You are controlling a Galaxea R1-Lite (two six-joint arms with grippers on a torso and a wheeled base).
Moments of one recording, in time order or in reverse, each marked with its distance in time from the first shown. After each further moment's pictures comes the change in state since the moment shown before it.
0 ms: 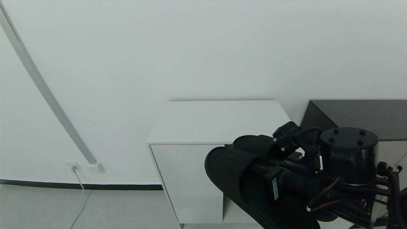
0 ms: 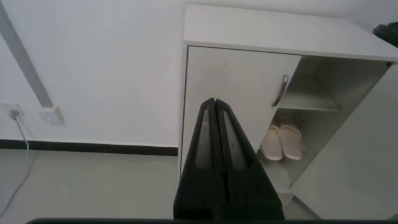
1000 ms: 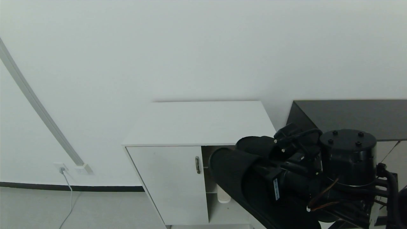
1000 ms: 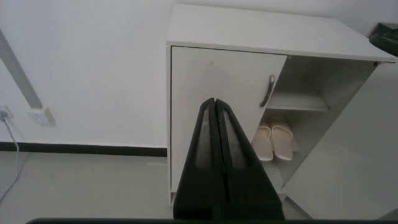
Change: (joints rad) left arm 0.000 0.001 0.000 0.000 0.000 -0.001; right arm -0.004 0.007 0.012 0.000 -0.023 -0.001
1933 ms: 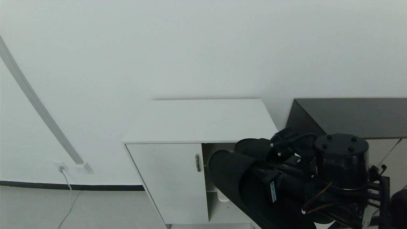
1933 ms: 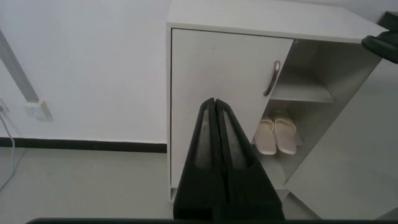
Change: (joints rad) left arm -0.001 0.000 0.000 0.000 0.001 -0.002; right arm -0.002 0.032 0.021 -0.060 -0.001 -0.003
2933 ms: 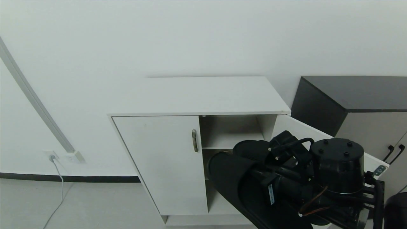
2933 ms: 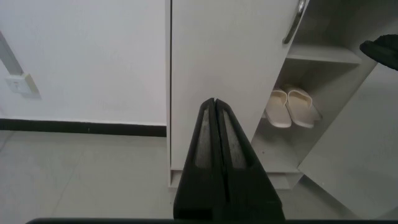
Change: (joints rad) left arm 0.001 0.000 0.000 0.000 -0.002 0.000; right arm 0.002 0.026 0.025 -0.047 -0.001 -0.011
